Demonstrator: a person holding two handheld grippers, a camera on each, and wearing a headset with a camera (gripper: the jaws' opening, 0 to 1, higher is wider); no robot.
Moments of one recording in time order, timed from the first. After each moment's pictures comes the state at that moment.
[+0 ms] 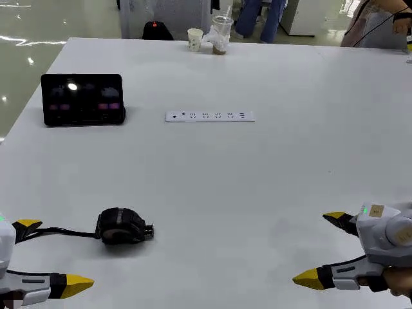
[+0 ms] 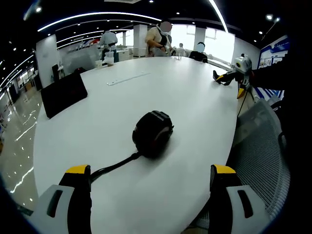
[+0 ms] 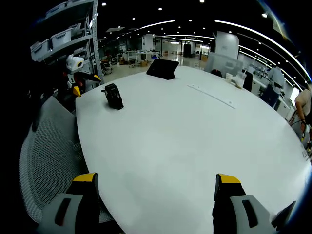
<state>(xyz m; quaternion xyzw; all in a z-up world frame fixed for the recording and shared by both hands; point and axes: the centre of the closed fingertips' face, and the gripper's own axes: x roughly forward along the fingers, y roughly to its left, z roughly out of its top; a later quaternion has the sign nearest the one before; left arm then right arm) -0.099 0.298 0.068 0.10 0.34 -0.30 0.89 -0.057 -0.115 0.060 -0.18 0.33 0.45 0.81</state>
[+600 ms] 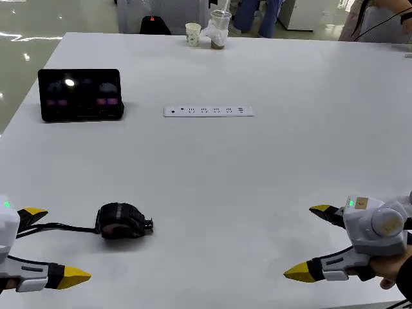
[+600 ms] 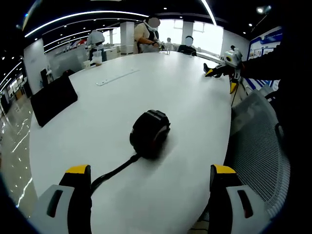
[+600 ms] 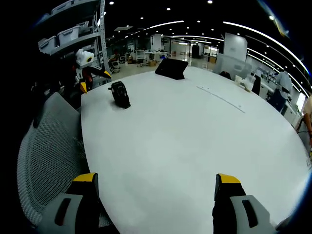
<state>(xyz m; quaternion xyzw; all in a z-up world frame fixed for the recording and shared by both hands) -0.089 0.295 0.066 0.13 0.35 -0.35 0.86 -0.056 -0.096 0.050 -0.19 0.33 0.49 0.79</state>
